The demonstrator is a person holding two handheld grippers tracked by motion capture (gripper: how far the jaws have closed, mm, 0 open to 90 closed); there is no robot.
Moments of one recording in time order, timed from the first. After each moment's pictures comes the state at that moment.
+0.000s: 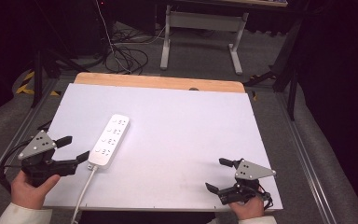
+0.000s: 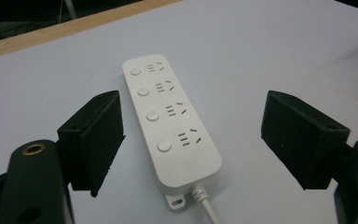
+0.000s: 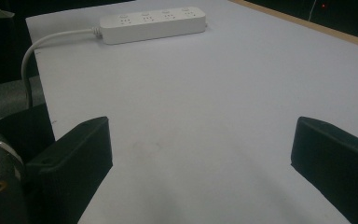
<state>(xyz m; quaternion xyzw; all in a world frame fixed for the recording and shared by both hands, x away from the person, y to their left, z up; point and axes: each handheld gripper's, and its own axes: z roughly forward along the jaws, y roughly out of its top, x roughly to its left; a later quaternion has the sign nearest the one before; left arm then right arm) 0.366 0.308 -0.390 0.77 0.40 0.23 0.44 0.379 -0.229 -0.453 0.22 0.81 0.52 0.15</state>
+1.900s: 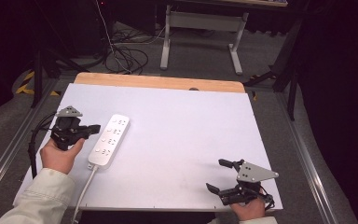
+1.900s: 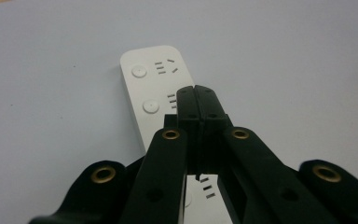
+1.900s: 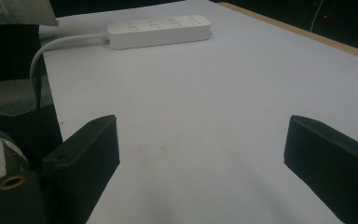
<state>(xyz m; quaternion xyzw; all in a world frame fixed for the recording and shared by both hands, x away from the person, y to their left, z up) 0.461 0.290 -0.399 0.79 0.46 0.14 0.39 0.374 -0.231 -0.450 0.21 0.81 0.53 0.16</state>
